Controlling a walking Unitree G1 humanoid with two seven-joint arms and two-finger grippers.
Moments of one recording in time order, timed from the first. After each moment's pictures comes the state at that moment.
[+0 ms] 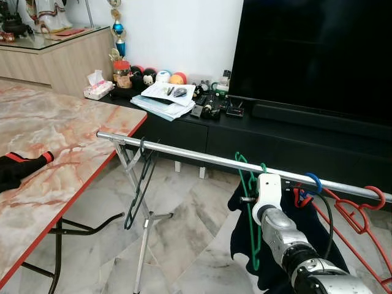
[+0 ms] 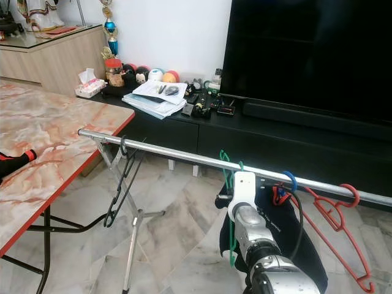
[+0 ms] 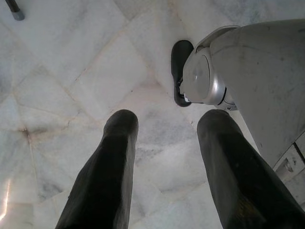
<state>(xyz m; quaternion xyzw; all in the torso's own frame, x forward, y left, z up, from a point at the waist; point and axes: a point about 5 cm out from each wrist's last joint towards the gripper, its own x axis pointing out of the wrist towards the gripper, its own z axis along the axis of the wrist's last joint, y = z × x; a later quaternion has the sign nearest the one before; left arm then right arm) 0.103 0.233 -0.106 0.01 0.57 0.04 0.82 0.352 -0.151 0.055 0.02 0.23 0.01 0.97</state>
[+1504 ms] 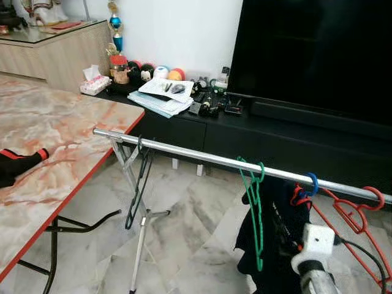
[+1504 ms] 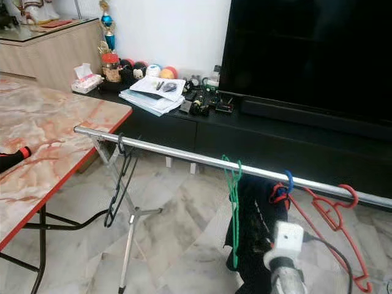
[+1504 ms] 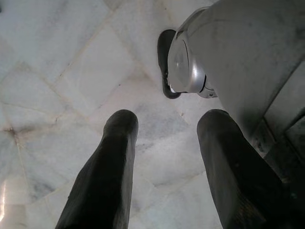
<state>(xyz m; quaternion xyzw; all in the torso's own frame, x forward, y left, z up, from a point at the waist) 0.091 0.219 -0.111 0.01 0.58 0.03 0.82 0.258 -0.231 0.006 0.03 0.13 -0.07 0.99</state>
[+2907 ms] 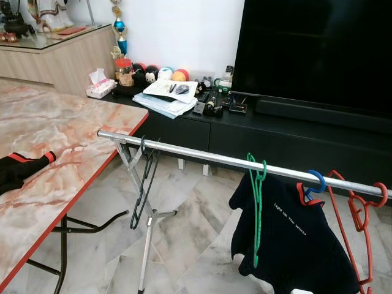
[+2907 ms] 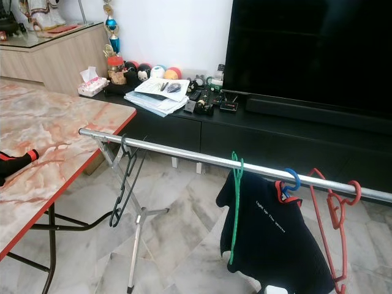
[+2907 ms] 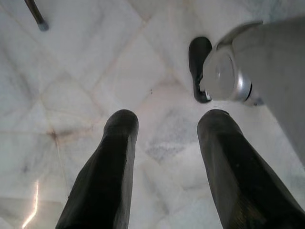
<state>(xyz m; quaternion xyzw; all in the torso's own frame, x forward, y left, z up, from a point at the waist) 0.106 0.246 -0.101 0.05 0.57 0.03 0.82 0.163 -0.222 -0.088 0.04 0.48 -0.08 0.87</state>
